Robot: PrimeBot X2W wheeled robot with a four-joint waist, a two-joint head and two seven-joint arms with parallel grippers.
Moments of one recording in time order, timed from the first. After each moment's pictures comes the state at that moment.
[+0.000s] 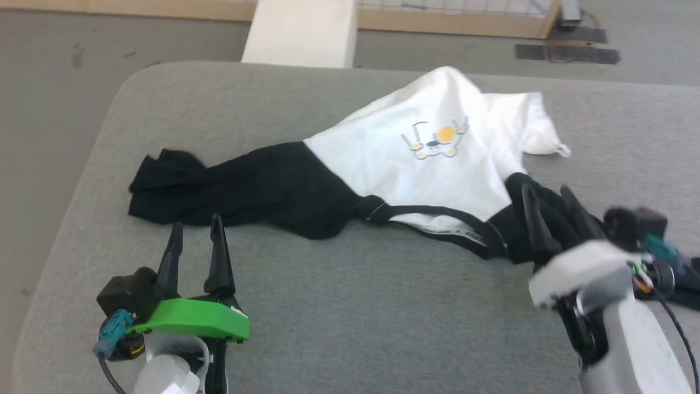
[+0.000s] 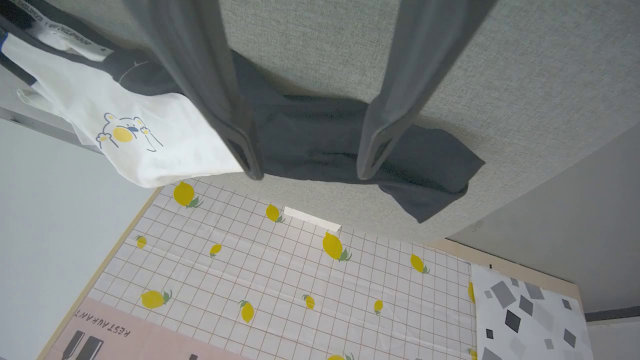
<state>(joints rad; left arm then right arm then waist) -0.10 0.06 -0.04 0.10 -0.39 0.00 -0.24 -0.29 -0.05 -0.04 0.33 0.25 0.13 -0.06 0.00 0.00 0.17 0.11</state>
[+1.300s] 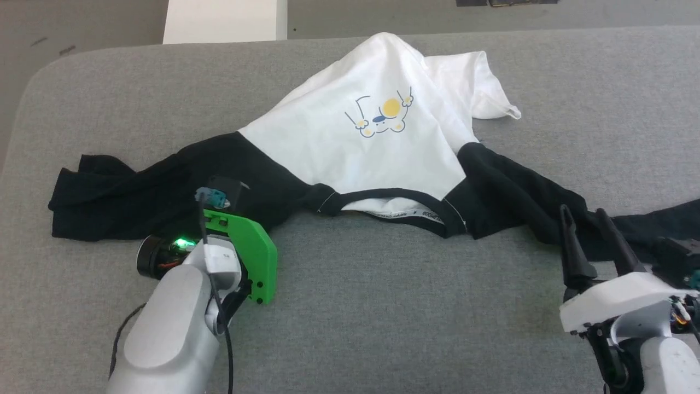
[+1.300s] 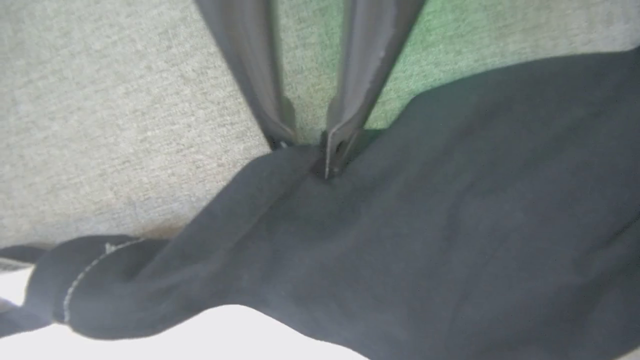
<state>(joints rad) -0.46 0.20 -0.31 0.44 -0.33 -0.10 0.44 -0.10 -0.05 -0.11 0.07 0.31 0.13 0.02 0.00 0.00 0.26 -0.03</state>
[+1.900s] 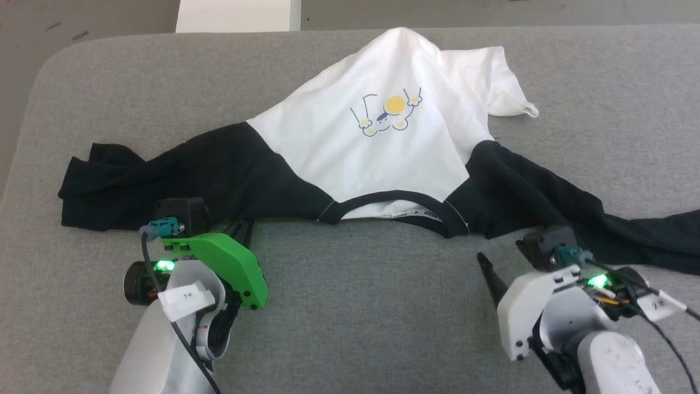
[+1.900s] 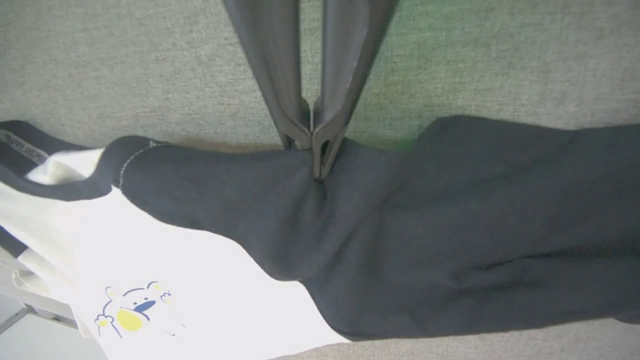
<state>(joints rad) -0.30 0.16 -0.18 0.22 -0.44 -0.02 0.24 -0.11 -0.06 0.11 0.00 0.00 0.13 0.46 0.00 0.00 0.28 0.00</state>
